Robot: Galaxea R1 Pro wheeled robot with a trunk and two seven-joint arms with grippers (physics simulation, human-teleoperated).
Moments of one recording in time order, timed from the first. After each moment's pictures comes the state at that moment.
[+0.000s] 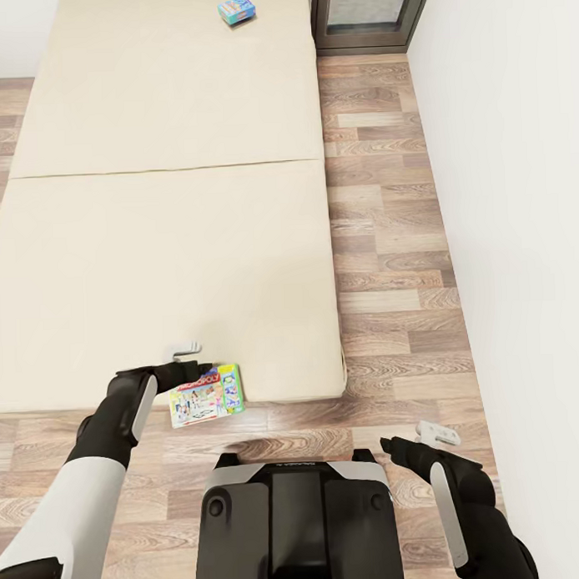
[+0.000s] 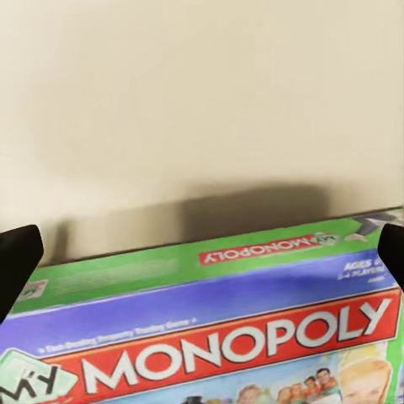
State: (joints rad) left arm -0.80 0.07 0.13 -0.94 0.01 0.67 -0.25; right arm -0.30 0.15 -0.24 -1.43 -0.05 0.82 -0.04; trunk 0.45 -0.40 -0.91
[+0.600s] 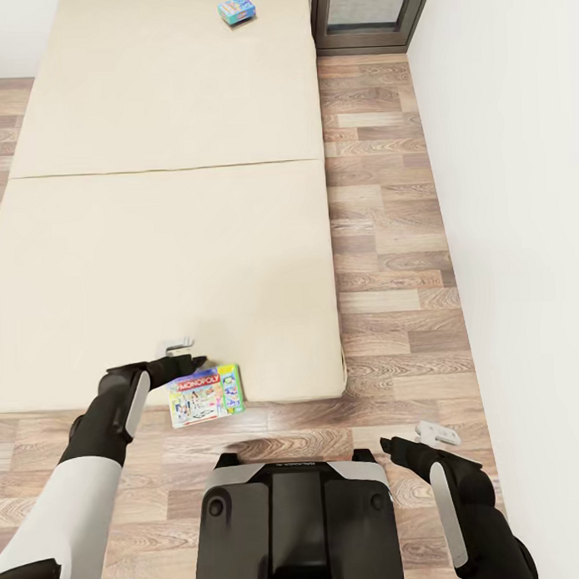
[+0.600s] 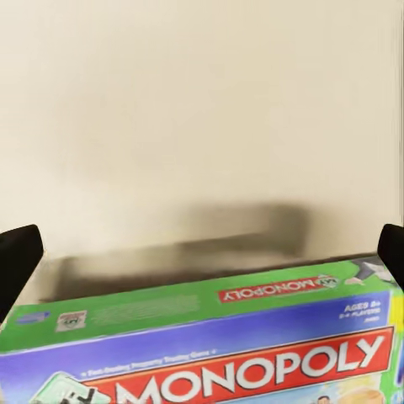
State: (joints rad) left arm -0.80 0.07 0.18 -0.99 0.01 0.68 -0.25; right arm -0.30 0.15 -0.24 -1.43 -0.05 0.82 -0.04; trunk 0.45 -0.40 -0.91
